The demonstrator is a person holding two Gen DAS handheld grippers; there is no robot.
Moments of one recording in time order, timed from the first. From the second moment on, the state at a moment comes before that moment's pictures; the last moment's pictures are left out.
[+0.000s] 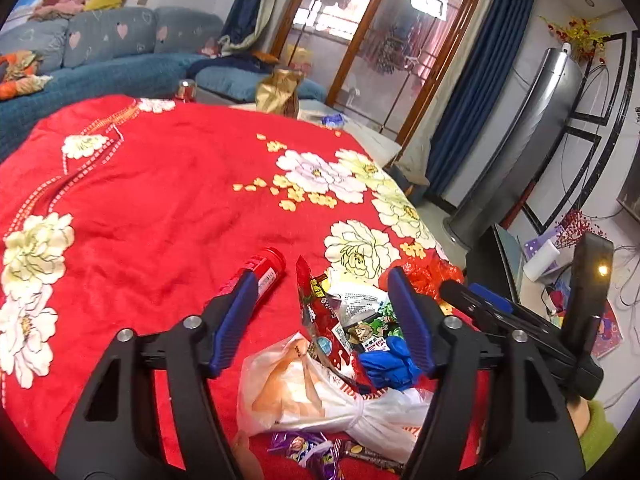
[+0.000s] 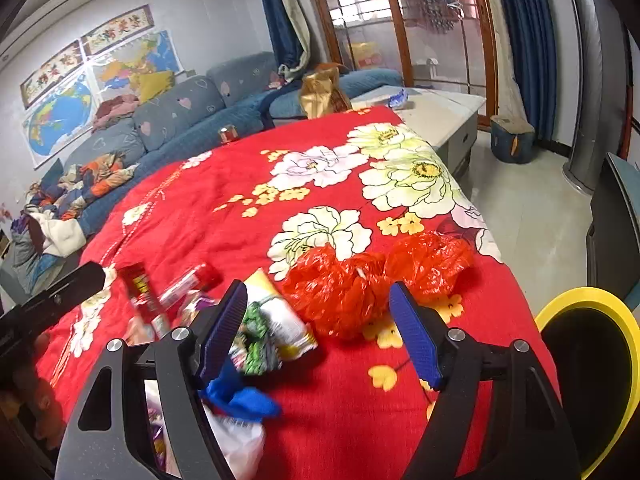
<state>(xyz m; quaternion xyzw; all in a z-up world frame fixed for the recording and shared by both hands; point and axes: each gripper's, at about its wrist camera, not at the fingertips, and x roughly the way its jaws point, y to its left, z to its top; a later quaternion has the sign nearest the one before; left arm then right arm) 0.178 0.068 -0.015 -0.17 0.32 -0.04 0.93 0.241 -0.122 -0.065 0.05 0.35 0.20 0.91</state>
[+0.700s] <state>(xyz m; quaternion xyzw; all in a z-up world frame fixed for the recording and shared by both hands) 0.203 0.060 -0.041 -0.18 0.37 -0.05 0.91 0.274 -0.142 -0.095 0.08 0.39 0.17 0.90</state>
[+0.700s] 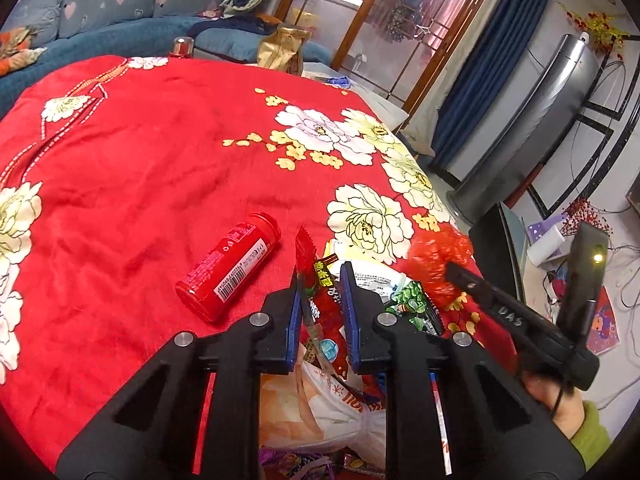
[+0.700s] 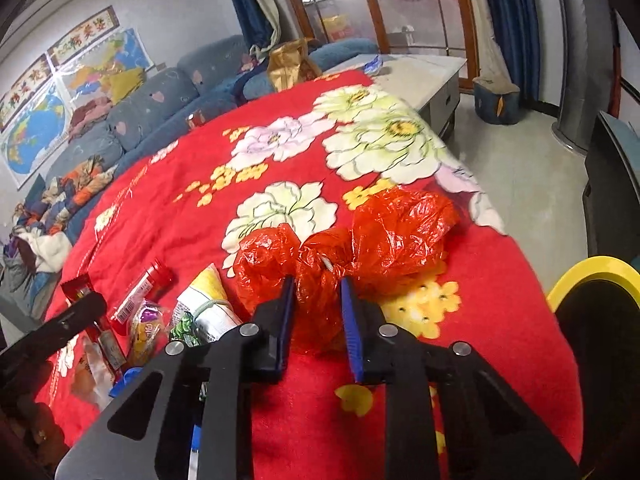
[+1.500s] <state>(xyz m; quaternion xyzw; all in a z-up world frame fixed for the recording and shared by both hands) 0.159 0.019 0.043 -0.14 0.26 -0.07 0.95 0.196 -0.191 -0.042 0.09 0.31 0.19 0.93</state>
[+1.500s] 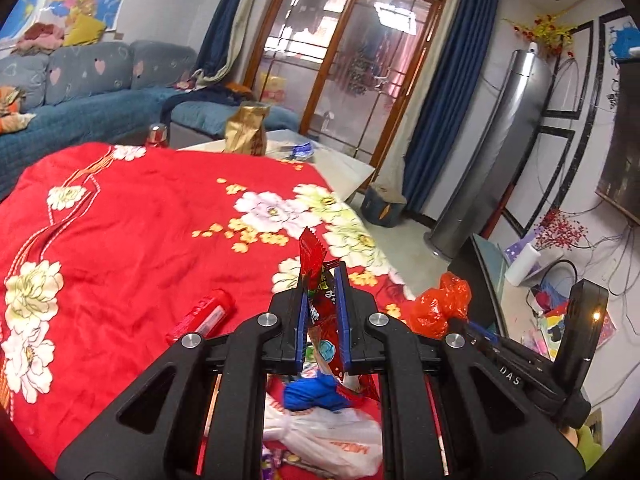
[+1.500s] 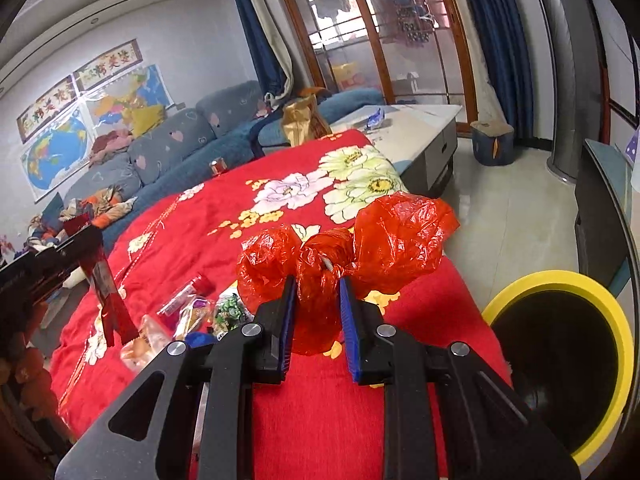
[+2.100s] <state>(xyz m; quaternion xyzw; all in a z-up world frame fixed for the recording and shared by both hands) 0.145 -0.051 0.046 -0.11 0.26 -0.15 0.95 0.152 -0.235 -0.021 0.07 0.28 0.15 0.95</state>
